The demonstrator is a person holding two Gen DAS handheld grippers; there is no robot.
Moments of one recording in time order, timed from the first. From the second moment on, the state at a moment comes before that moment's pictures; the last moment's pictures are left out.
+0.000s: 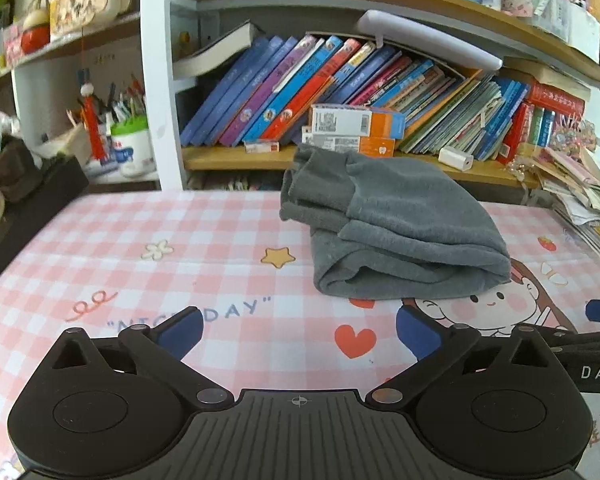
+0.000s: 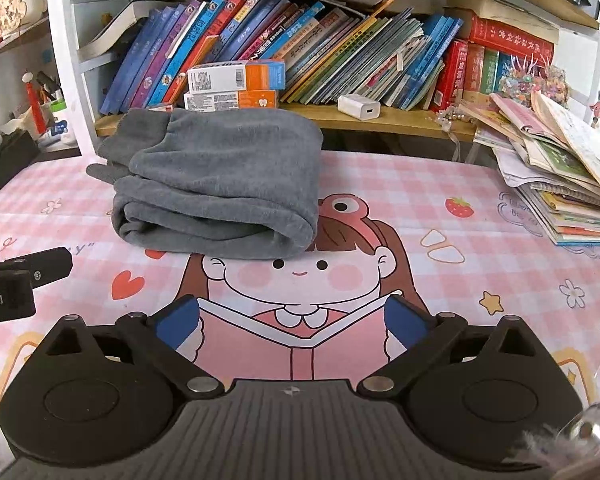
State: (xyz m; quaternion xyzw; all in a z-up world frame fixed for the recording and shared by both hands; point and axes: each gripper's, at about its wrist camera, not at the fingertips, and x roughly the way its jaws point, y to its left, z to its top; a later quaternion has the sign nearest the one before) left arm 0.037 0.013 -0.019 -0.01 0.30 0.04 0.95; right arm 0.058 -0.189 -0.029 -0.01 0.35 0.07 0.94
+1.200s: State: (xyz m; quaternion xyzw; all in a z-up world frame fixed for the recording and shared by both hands) left arm 0.026 0.009 -0.017 -0.04 0.30 0.02 0.95; right arm 0.044 -0.188 -0.025 -0.01 0.34 0.07 0.94
